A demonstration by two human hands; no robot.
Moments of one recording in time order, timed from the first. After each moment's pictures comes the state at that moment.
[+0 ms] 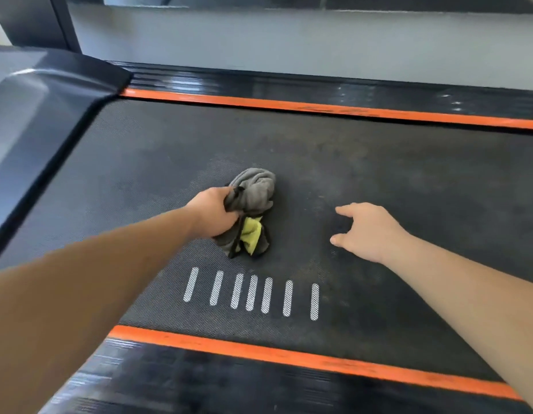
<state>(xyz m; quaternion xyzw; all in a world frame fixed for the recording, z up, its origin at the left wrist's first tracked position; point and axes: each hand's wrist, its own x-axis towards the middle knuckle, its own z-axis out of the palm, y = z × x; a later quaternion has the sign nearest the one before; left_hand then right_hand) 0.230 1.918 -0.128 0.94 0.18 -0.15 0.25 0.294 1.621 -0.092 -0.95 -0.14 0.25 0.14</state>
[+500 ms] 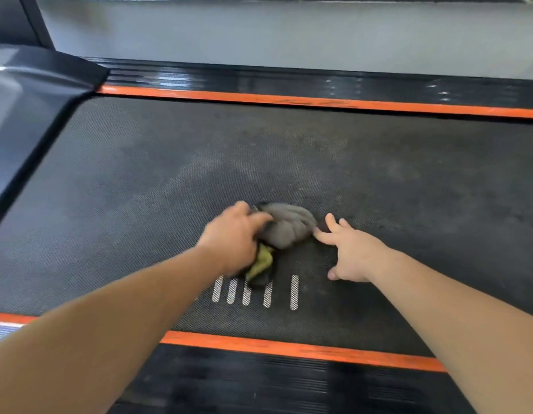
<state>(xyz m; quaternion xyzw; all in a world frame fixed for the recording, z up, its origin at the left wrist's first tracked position) 0.205 1.832 -0.150 0.99 0.02 -0.11 0.11 0.279 1.590 -0.122 -0.90 -0.25 0.36 -0.05</state>
